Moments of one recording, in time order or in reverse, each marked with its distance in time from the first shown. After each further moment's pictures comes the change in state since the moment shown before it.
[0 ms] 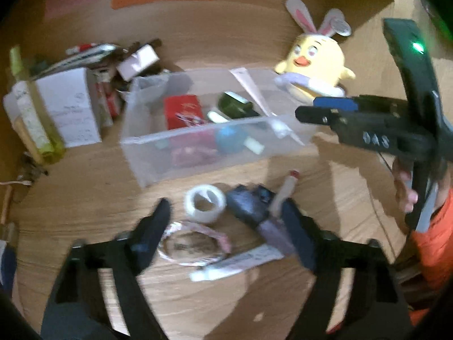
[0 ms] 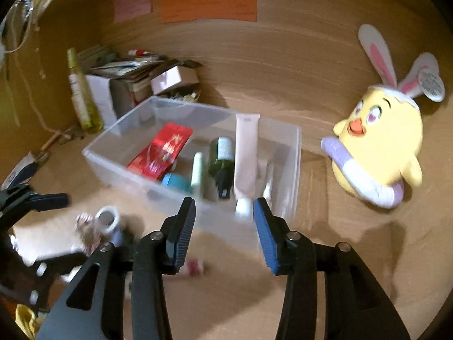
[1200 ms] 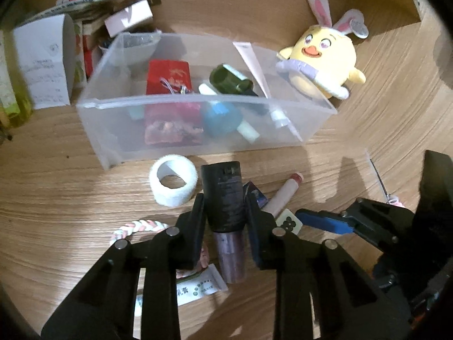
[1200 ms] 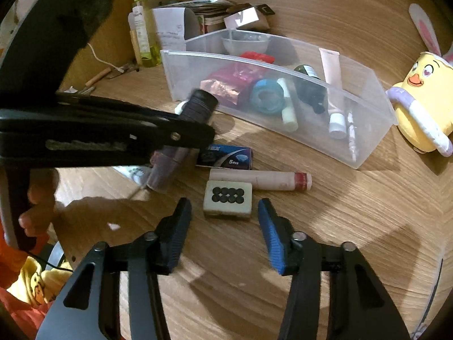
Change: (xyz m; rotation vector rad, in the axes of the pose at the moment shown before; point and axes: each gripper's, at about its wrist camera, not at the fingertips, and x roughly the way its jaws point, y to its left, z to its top) left arm 0.039 0.011 -0.001 -0.154 0.078 -0.104; right arm 0.015 0.061 -0.082 -0.111 0.124 0.161
